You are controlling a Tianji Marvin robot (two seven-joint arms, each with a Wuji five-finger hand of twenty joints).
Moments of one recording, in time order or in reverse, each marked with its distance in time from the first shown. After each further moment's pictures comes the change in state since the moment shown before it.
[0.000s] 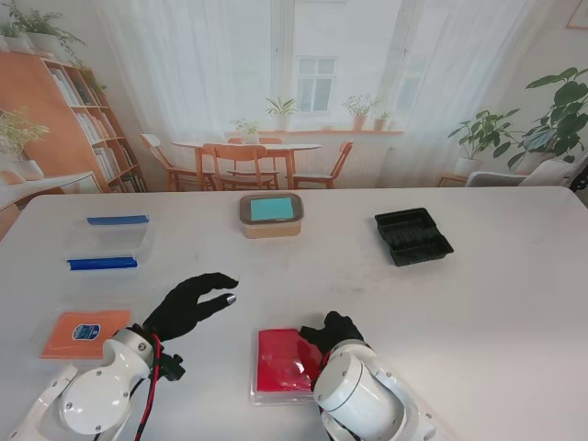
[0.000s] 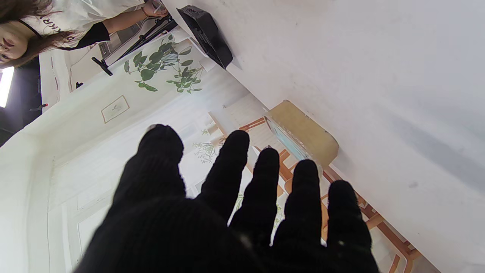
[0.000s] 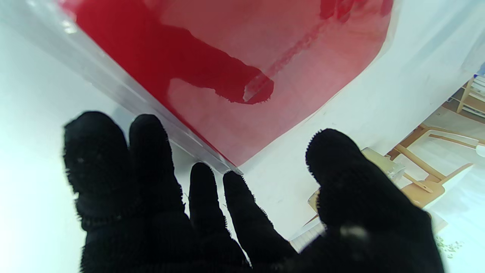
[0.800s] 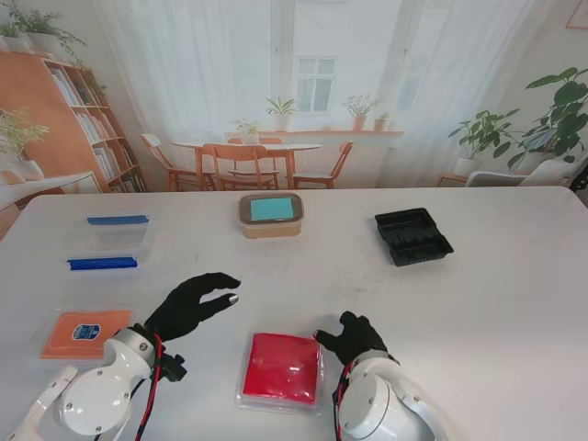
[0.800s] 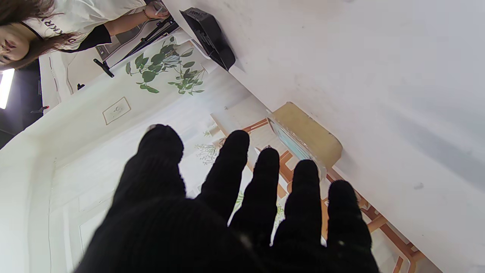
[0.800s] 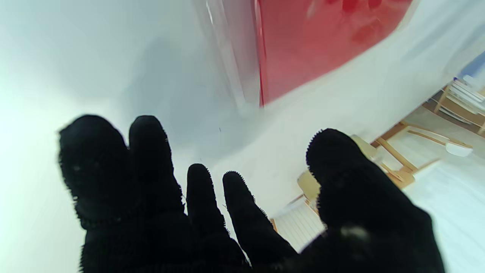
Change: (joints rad) left arm 0.009 0.002 0.003 -0.033 0.001 0.026 -0.010; right arm -0.125 0.082 0.071 -0.123 -0.160 -0.097 0.066; left_hand 0.000 0.000 0.000 0.000 0.000 0.000 0.000 0.000 0.000 0.000 0.000 0.000 0.000 0.000 0.000 0.000 0.000 0.000 0.000 0.001; right_hand -0.003 0.000 0.000 0.003 -0.010 0.002 0.000 0.000 0.008 0.018 -0.080 -0.072 -0.022 0.006 0.013 0.013 0.027 -0.012 0.058 -0.035
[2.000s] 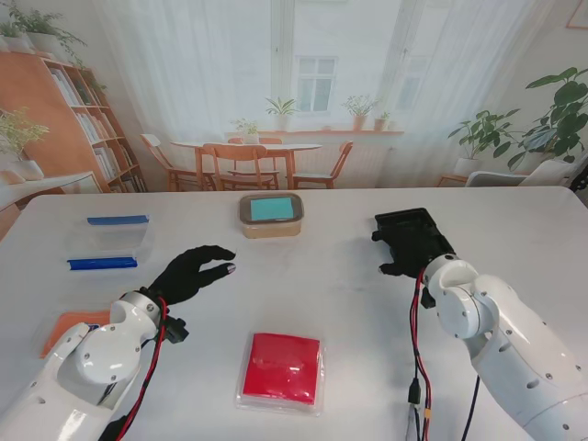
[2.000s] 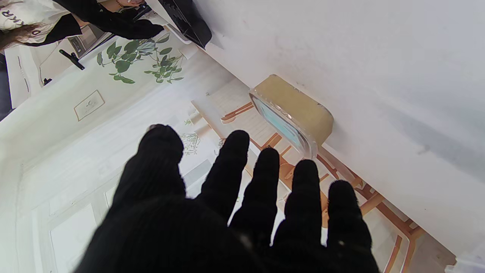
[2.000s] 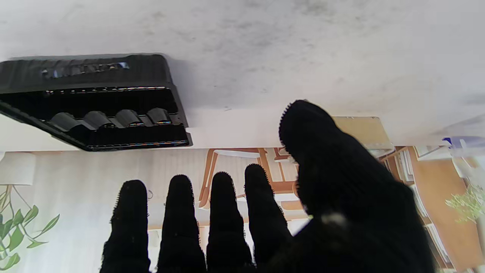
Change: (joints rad) left arm -0.208 -0.001 0.053 0.142 0.015 0.065 -0.011; right arm 0.368 0.148 0.240 0.448 -0.446 -0.872 0.287; left_hand 0.000 0.000 0.000 0.000 0.000 0.000 0.000 0.000 0.000 0.000 0.000 0.000 0.000 0.000 0.000 0.000 0.000 0.000 0.000 0.000; right_hand 0.159 -0.216 0.084 0.002 0.044 -0.236 0.001 -0.039 -0.008 -0.299 -0.310 -0.159 -0.580 -0.302 -0.543 -0.181 -1.002 -0.175 -0.673 0.230
